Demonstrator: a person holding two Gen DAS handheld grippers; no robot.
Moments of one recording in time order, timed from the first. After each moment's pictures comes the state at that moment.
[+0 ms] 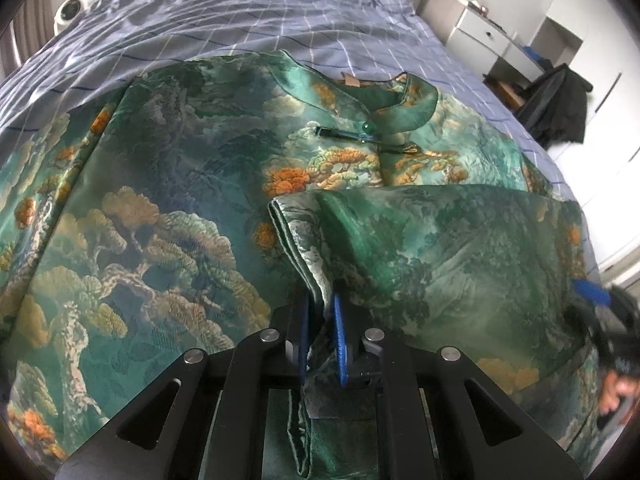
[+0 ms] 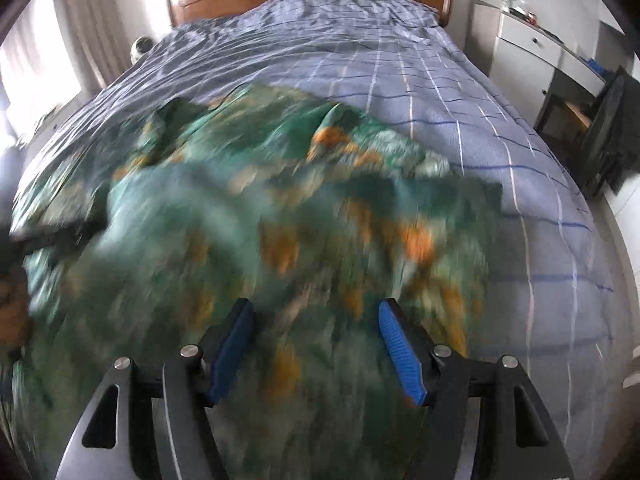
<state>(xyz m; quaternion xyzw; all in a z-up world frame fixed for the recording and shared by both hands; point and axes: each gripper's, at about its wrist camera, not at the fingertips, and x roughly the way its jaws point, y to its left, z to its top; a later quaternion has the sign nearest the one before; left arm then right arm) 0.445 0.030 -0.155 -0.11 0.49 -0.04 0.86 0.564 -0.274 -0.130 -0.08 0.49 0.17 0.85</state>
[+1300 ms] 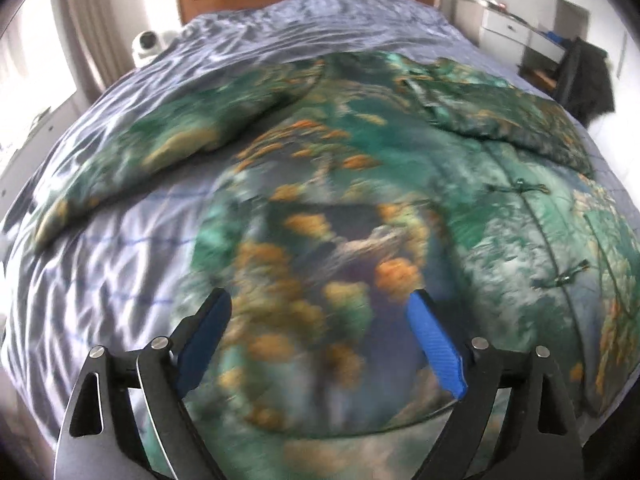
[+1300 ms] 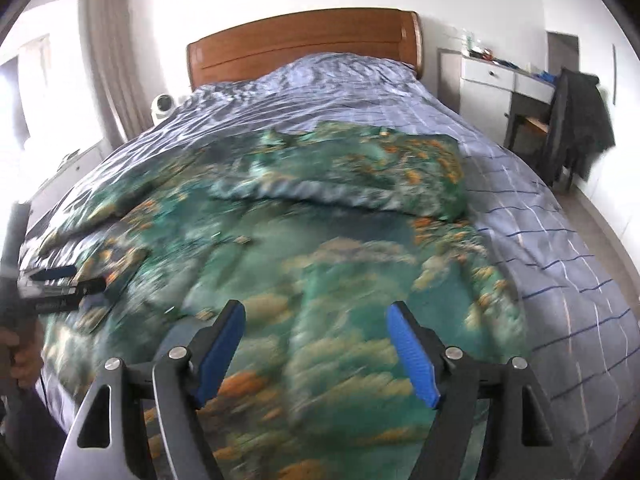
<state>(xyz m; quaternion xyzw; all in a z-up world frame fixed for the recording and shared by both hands) 0.162 0.102 -0.114 -0.02 0.46 0.09 0.88 0.269 -0.221 -0.077 -0.02 0.37 0.15 0.92</state>
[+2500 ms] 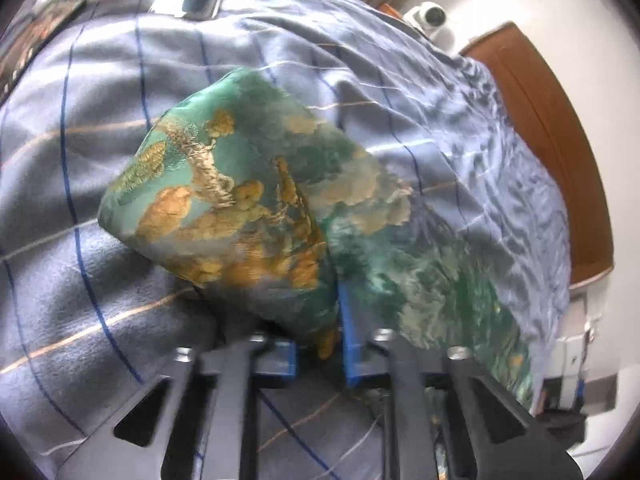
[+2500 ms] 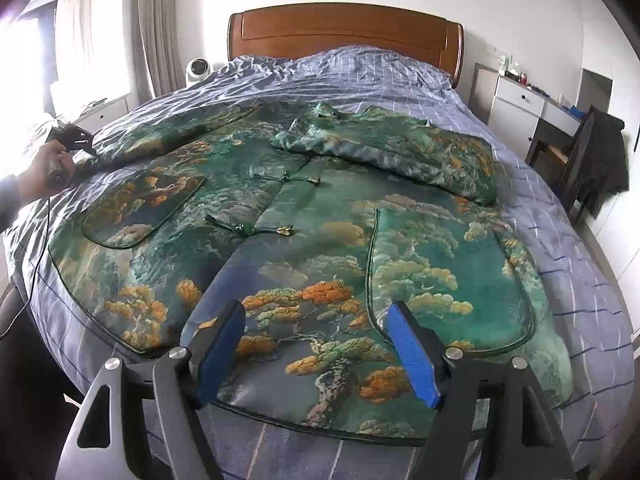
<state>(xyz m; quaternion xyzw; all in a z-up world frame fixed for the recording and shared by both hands) 0.204 0.425 -0.150 -0.48 0.34 0.31 0.75 0.206 -0.186 -0.090 -0.09 0.39 0.18 0.90</state>
